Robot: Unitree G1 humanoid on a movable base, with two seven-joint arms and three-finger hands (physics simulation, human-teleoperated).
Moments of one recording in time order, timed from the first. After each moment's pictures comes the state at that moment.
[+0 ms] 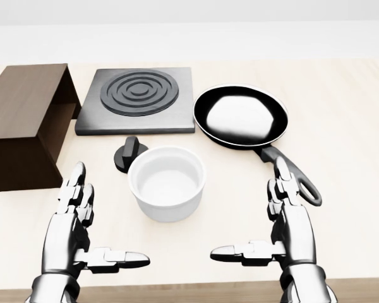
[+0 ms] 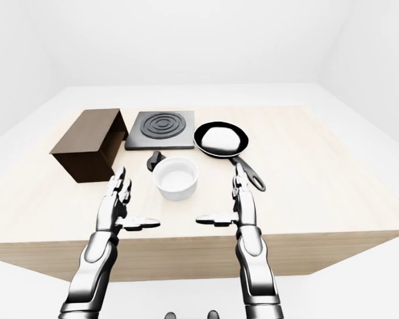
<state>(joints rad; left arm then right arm) 0.00 0.01 0.01 0.00 -0.01 0.00 -0.02 0.00 0.00 -0.02 -0.03 0.02 0.05 0.00</state>
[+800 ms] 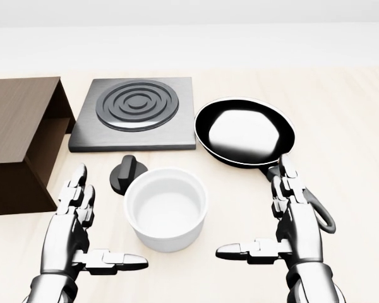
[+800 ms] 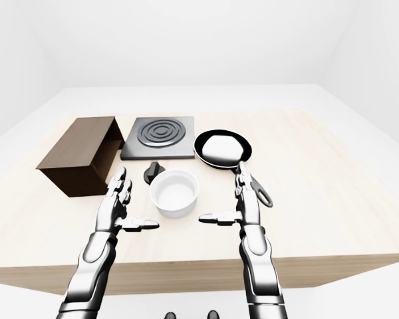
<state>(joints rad) 0.00 0.02 0.03 0.02 -0.01 0.00 -0.06 0.00 -0.02 -0.04 -0.06 0.04 0.07 0.02</state>
